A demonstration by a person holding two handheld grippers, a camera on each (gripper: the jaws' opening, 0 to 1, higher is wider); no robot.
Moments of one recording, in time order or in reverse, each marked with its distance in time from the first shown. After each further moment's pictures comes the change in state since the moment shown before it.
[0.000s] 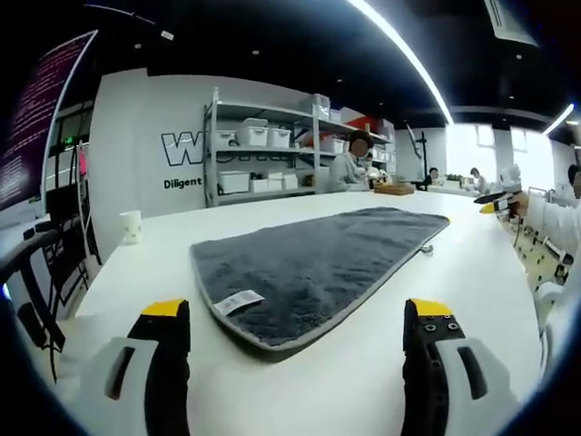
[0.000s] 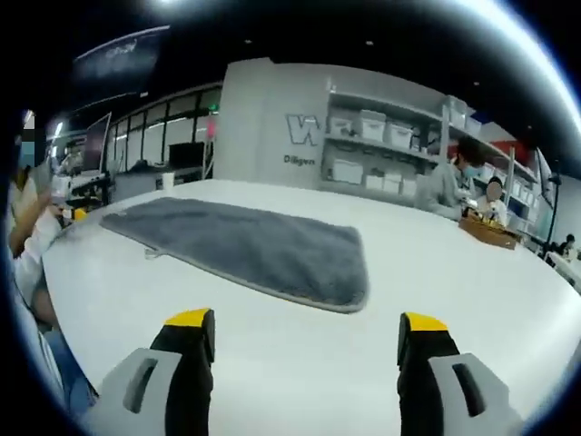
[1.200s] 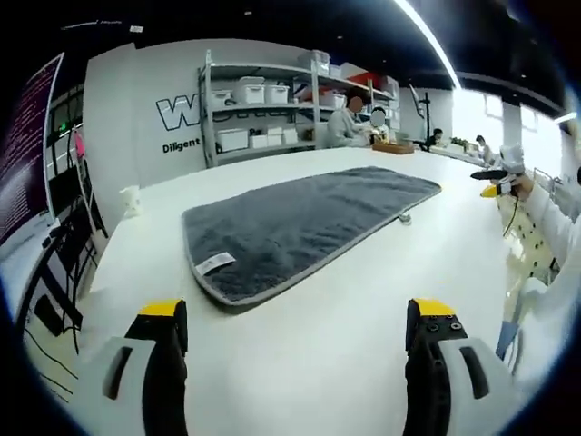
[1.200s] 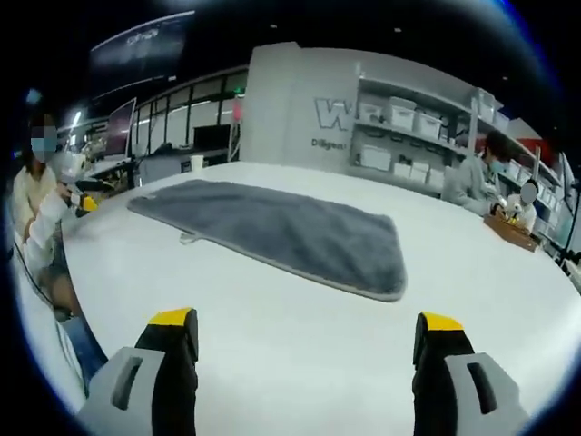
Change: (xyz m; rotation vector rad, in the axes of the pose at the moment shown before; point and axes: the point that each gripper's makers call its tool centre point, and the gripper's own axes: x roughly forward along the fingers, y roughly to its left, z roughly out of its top) left arm -0.038 -0.044 -0.009 -0.004 0.281 0.034; right arm 0.001 0.029 -0.011 -0.020 0.092 0.090
